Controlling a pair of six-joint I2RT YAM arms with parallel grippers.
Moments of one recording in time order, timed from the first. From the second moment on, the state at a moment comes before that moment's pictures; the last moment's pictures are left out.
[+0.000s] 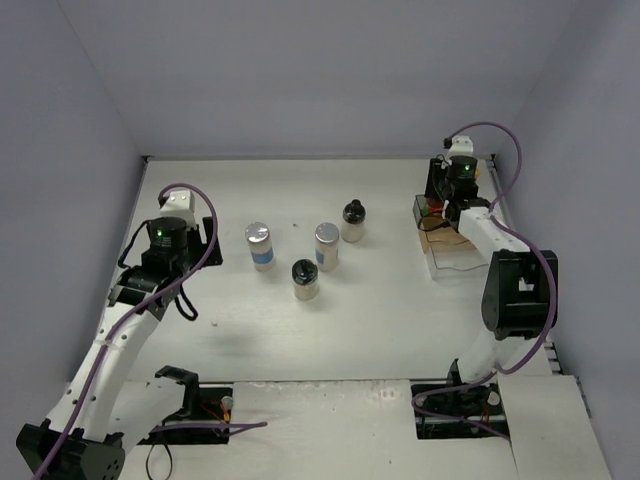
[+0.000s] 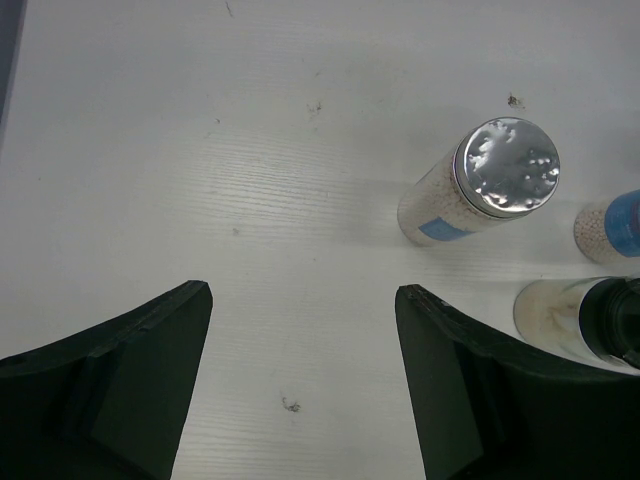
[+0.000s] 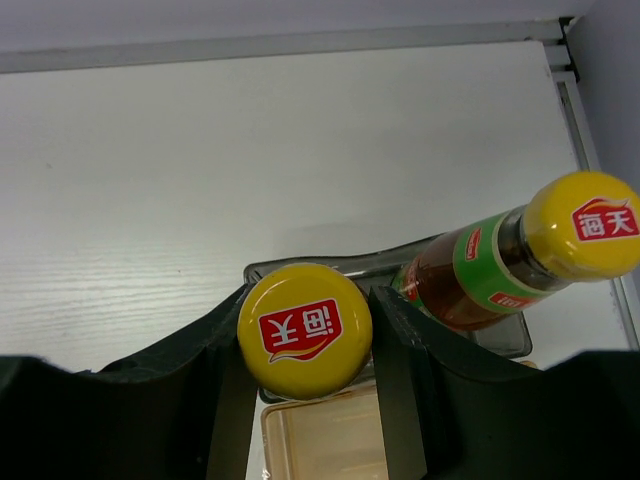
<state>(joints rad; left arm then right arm) -0.24 0.90 0.94 -0.61 -0.23 -0.23 0.02 1.71 1.18 0.10 0.10 0.02</state>
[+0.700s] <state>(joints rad) -0.24 0.90 0.94 -0.61 -0.22 -0.23 0.03 1.66 1.20 0.10 0.01 0.02</state>
